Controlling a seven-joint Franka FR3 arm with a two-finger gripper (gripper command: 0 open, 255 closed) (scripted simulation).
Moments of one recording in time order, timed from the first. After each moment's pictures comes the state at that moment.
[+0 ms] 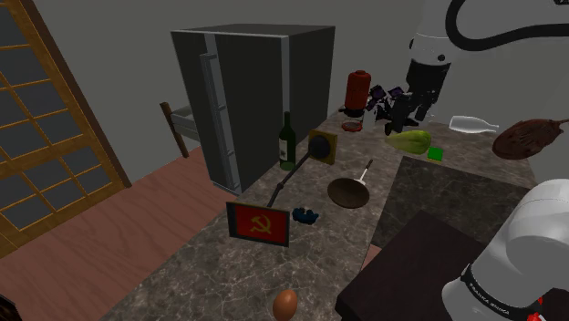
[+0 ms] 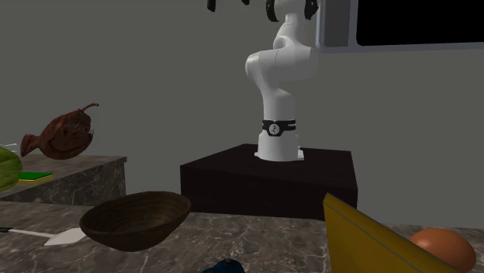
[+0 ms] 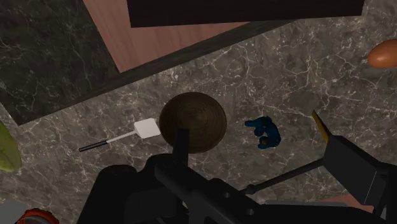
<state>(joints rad) -0.01 -0.82 -0.04 -2.45 -0.10 1.69 0.08</state>
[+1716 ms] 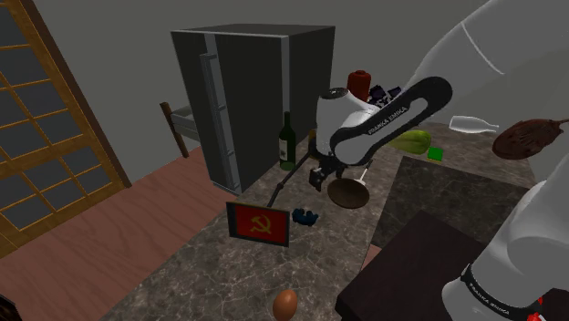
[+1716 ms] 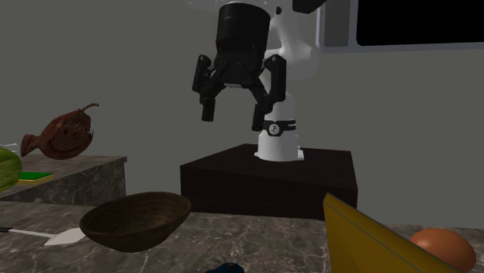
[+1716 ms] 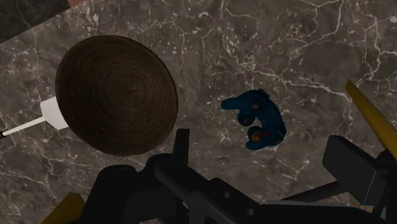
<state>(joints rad) 0.02 -0.03 0.14 -2.46 -0.21 2.45 0.42</state>
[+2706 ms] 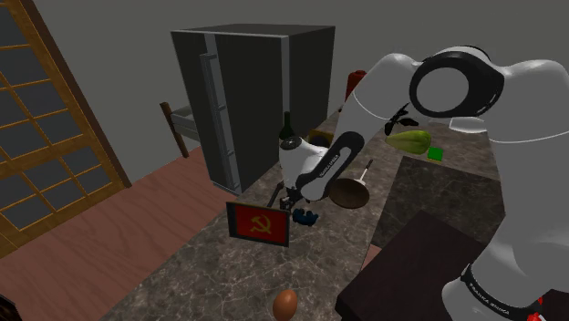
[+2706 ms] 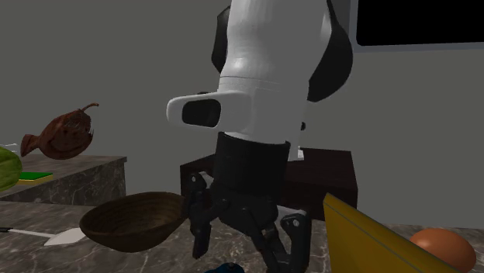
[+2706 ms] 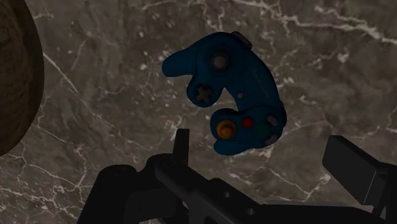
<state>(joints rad) 0.13 0.58 0.08 -2.06 -0.43 2.62 0.68</state>
